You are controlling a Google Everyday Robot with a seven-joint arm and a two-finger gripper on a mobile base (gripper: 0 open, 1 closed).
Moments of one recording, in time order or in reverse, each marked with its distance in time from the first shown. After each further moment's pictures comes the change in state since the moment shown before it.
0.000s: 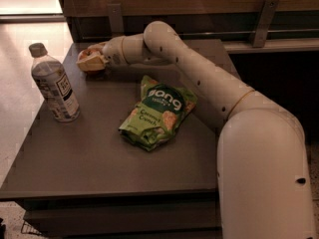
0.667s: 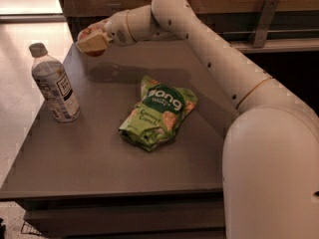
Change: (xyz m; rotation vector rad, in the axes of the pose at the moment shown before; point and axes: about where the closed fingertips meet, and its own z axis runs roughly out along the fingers) arm -0.063 0.009 -0.045 -0.019 0.027 -0.055
